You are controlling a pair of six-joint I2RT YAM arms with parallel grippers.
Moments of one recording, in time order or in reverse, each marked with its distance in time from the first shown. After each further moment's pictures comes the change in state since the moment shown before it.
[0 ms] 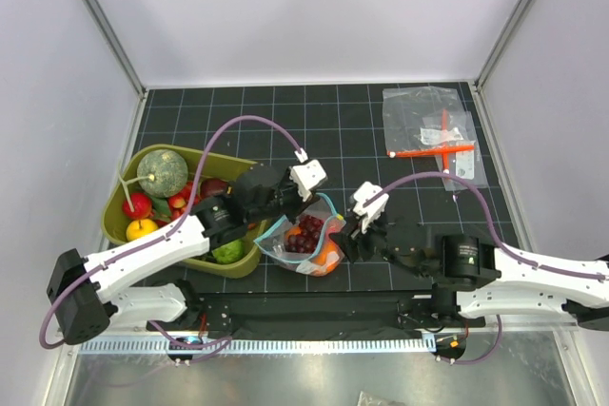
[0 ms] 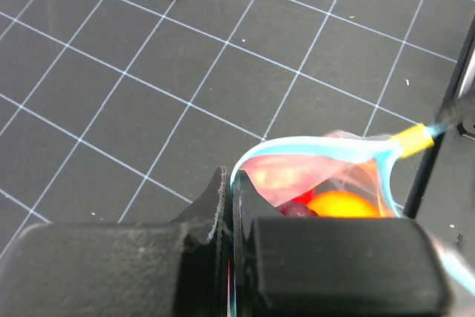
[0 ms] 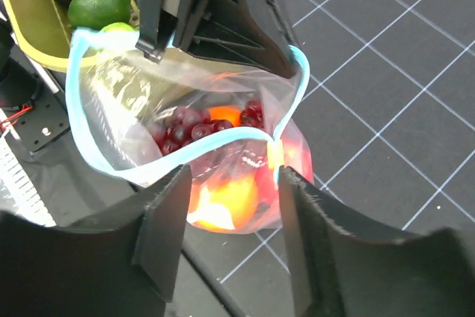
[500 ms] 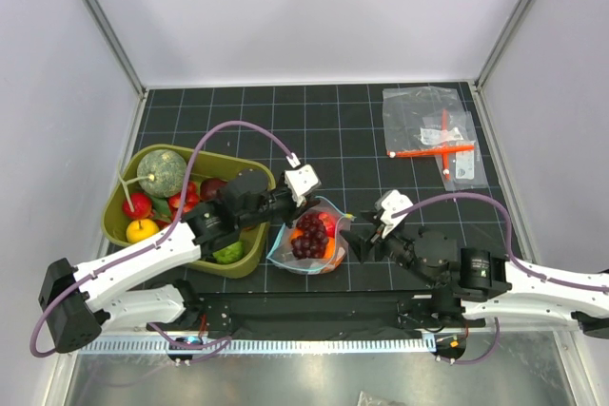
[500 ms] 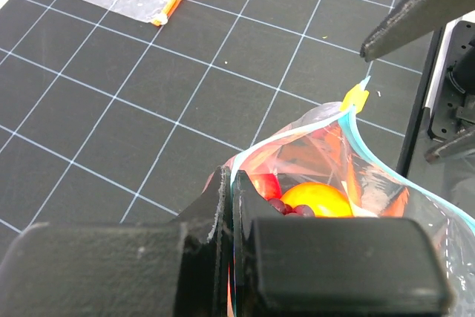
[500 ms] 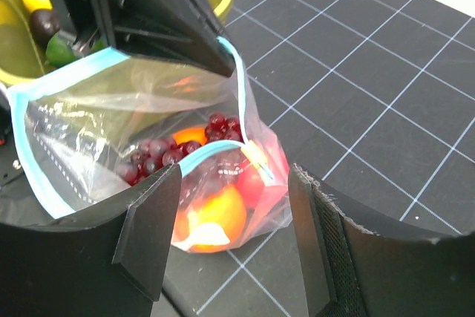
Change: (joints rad) left arm 0.006 -0.075 -0.056 0.058 0.058 0.000; right arm 0.000 -0.222 -0.237 0.197 0.087 -0.090
